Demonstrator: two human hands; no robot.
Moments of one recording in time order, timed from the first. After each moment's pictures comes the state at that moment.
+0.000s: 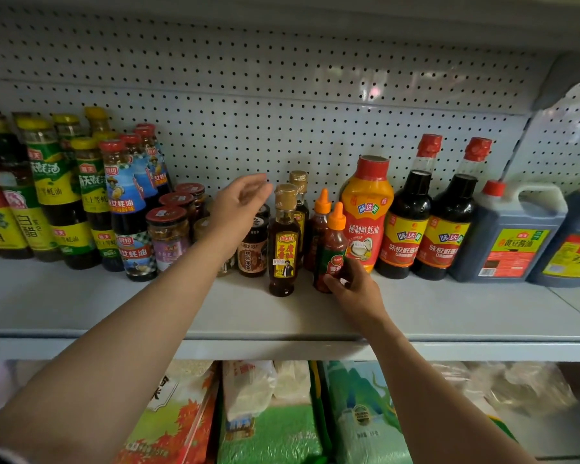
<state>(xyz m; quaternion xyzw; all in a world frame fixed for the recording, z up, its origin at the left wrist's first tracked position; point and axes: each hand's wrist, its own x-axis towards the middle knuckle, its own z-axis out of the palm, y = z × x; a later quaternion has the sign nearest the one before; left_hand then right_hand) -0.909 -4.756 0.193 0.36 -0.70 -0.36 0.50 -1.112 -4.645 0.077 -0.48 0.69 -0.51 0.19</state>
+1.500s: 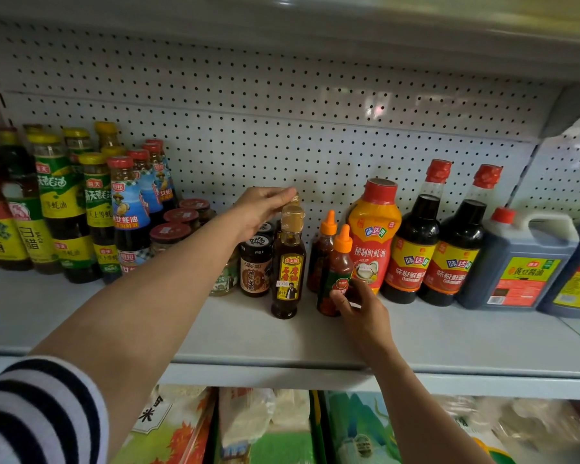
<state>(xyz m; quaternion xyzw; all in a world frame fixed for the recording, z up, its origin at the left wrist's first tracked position) -0.936 -4.805 0.223 0.33 -0.66 -0.55 0.39 -1.117 -4.649 0.071 -0.48 0.67 -0.54 0.16</state>
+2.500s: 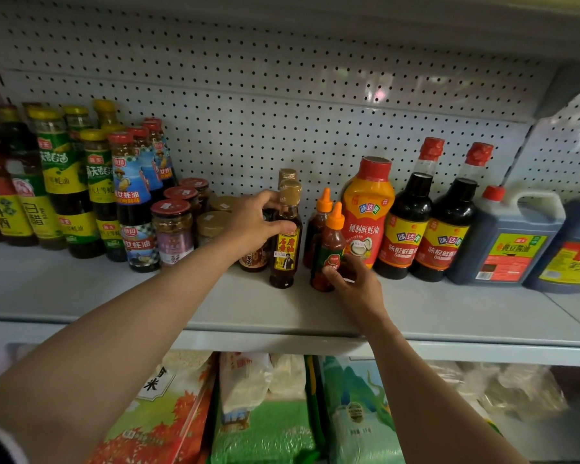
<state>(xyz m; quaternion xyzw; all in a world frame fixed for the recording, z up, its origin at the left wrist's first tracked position) -0.916 -4.750 0.179 0.37 -0.79 -0.30 0.39 -1.114 -4.641 0.078 -0.47 0.67 -0.55 0.19</state>
